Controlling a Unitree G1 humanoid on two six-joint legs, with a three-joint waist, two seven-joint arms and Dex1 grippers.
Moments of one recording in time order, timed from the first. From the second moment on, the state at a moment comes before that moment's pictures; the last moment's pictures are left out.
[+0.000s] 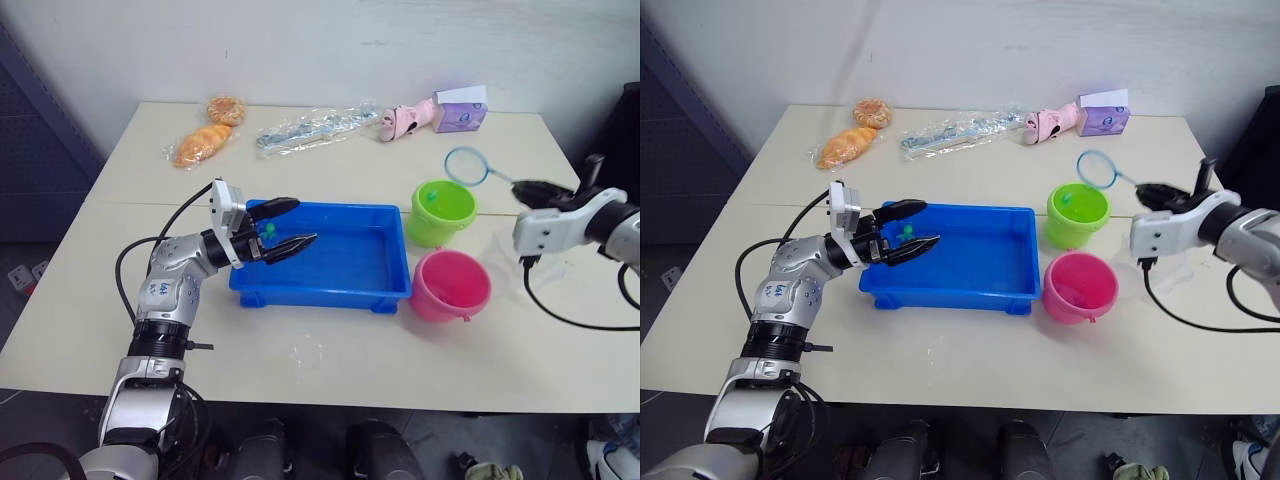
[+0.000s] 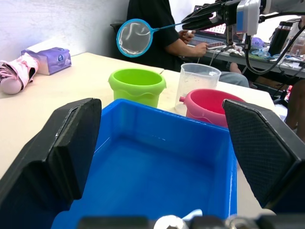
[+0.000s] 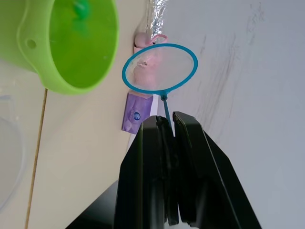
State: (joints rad) left arm -0.65 0.37 0.07 0.35 -0.45 0.13 -1.07; right arm -0.56 -1.17 0.06 0.35 -0.52 -0.58 0.40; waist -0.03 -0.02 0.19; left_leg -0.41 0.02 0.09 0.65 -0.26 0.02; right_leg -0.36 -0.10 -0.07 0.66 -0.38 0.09
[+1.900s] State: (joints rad) left arm -0.35 0.70 0.31 0.22 -0.48 0.16 -1.06; right arm -0.81 -0.22 0.26 0.15 0.23 0.70 0.61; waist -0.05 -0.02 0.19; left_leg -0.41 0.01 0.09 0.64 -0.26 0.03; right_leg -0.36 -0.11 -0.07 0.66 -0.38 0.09
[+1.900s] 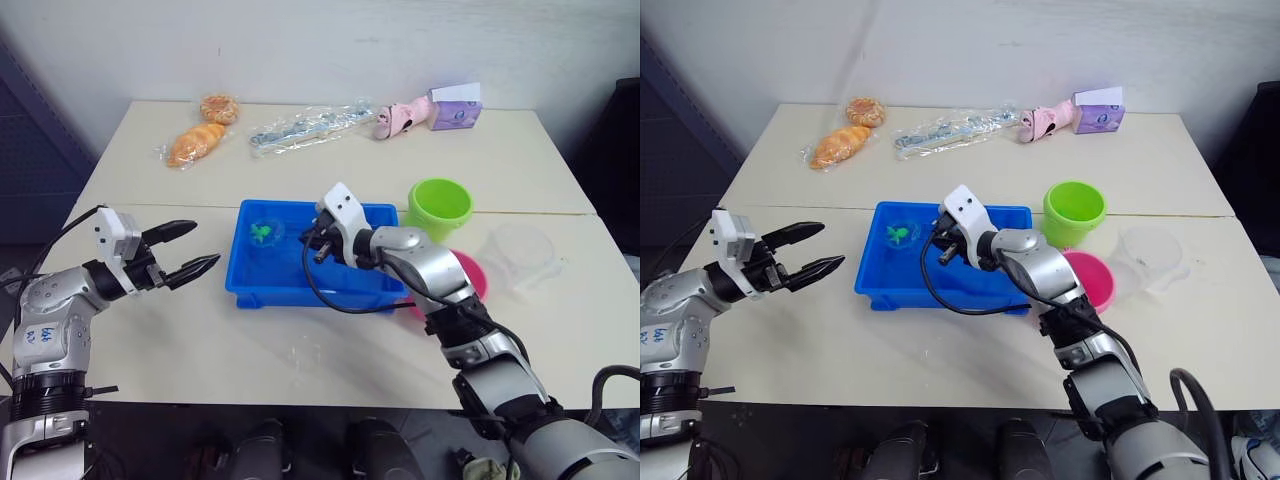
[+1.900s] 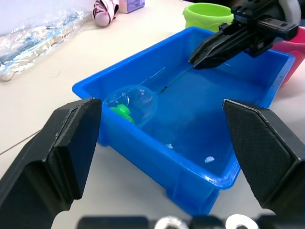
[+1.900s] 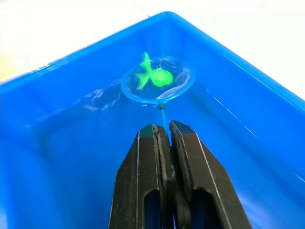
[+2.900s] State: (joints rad) left arm -0.60 0.51 0.13 0.30 -0.48 0.15 -1.13; right arm -0.27 -0.72 -0.51 -0.64 0.58 1.02 0.62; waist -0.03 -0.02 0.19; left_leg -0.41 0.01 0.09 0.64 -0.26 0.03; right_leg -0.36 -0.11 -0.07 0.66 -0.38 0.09
